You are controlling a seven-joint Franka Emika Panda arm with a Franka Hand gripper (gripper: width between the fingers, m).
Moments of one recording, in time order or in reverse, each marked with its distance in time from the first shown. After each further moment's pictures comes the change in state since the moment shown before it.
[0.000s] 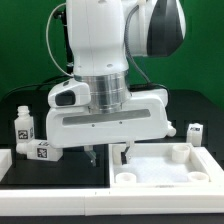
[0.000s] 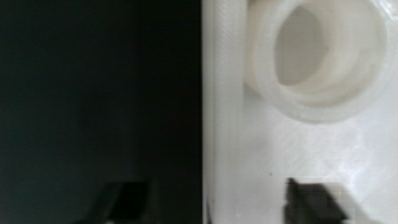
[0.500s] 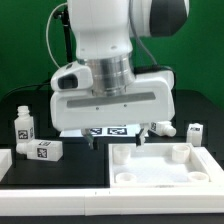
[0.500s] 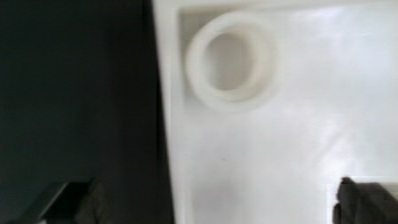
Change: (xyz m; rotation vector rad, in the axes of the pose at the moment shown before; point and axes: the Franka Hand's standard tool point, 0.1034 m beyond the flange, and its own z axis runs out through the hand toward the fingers) arm -0.012 -0.024 -0.040 0.041 -0.082 0.116
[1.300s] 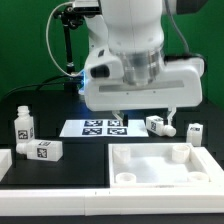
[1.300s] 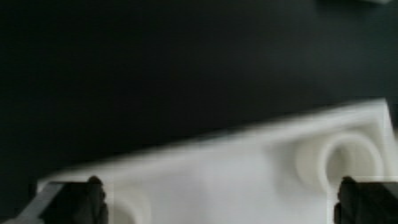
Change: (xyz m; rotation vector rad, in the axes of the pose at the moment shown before) arm -0.061 -0.059 0.004 -0.008 -0.315 0.159
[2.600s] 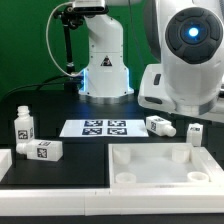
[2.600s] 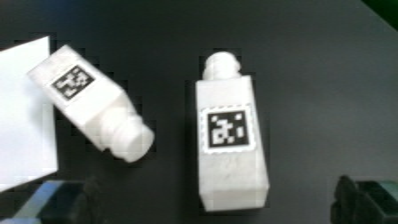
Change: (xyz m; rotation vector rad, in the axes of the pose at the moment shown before) arm -0.049 -0.075 0.038 -0.049 -0.459 0.208
